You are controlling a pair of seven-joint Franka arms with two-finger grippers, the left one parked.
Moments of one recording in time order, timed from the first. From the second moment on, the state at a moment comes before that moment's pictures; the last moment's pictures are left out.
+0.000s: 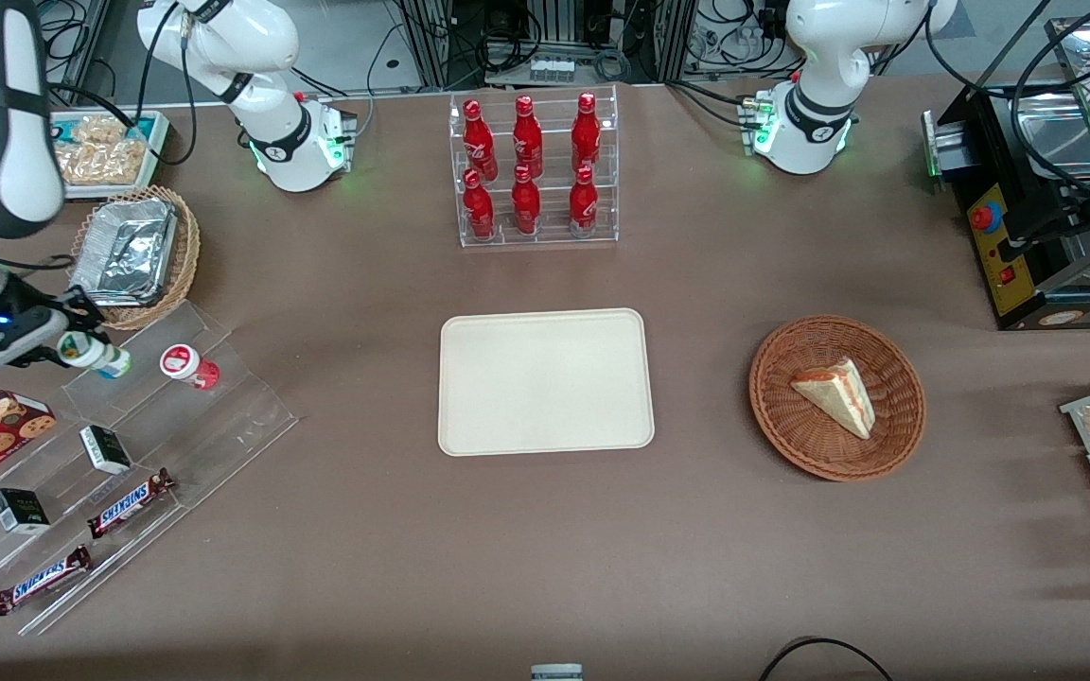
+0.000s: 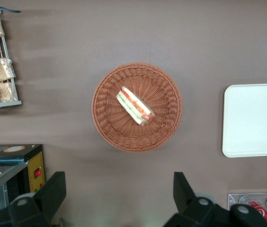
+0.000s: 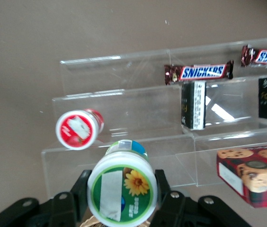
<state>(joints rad) -0.15 -0.06 -0.14 -2.09 0.04 2.09 -0.93</state>
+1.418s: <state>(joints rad) 0.68 0.28 -0.13 -1.73 0.07 1.97 0.42</state>
